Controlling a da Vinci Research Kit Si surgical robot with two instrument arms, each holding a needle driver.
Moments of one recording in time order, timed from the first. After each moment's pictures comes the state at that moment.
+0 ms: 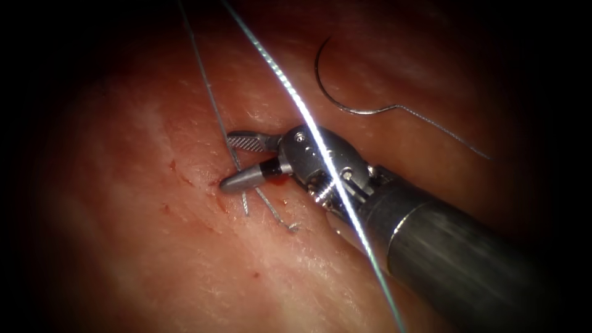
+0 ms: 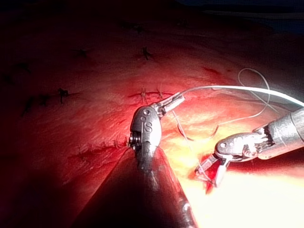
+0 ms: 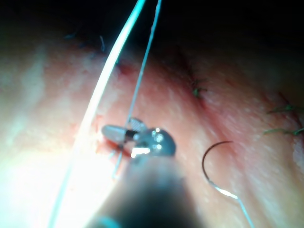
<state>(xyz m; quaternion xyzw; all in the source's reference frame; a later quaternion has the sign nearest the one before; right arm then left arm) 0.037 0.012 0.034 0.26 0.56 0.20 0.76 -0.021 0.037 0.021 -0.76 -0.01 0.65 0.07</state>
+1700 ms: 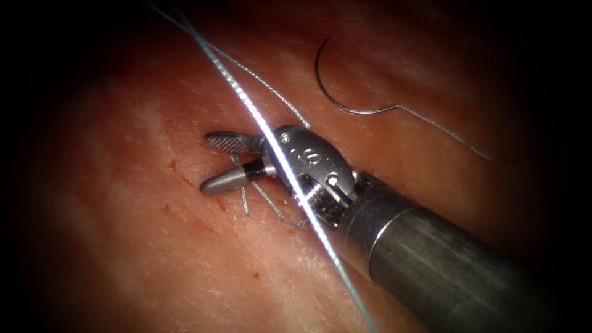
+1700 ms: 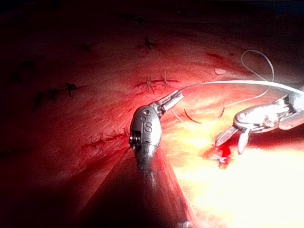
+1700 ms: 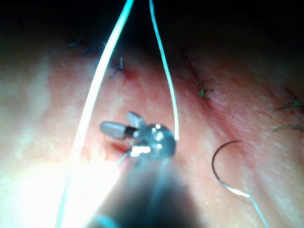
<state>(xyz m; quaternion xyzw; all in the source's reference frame) 0.035 0.012 0.030 0.23 0.63 0.22 0.71 -0.017 0.035 0.020 -0.74 0.00 0.67 0.06</state>
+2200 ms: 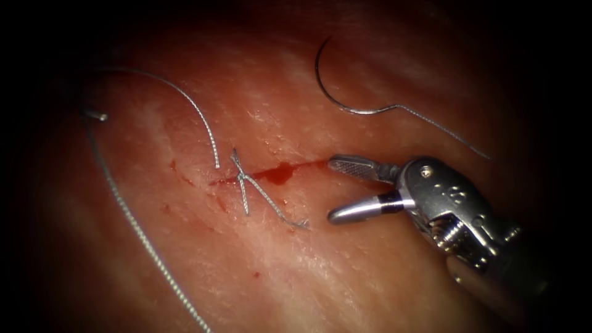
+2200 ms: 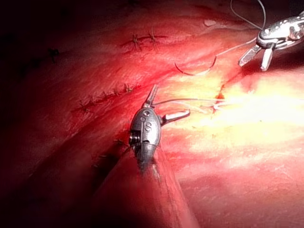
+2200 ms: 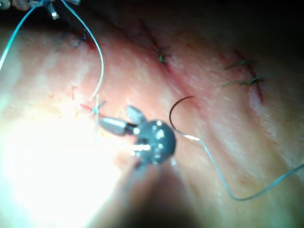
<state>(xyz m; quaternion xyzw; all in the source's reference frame) 0.023 0.009 0.028 0.18 0.62 0.25 0.72 -0.013 0.024 0.029 -0.65 -0.07 0.75 0.12</state>
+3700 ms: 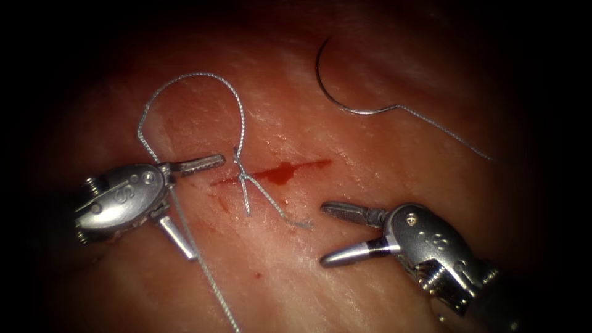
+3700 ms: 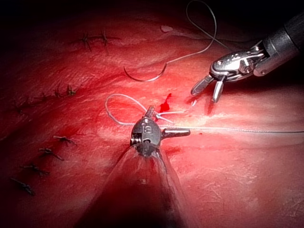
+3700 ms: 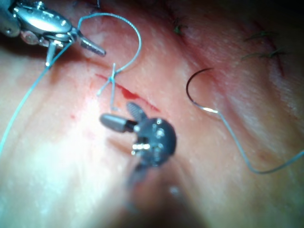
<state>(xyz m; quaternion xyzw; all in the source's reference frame) 0.024 0.004 0.030 0.19 0.63 0.22 0.72 -0.026 0.015 0.032 -0.58 -0.23 0.75 0.23</state>
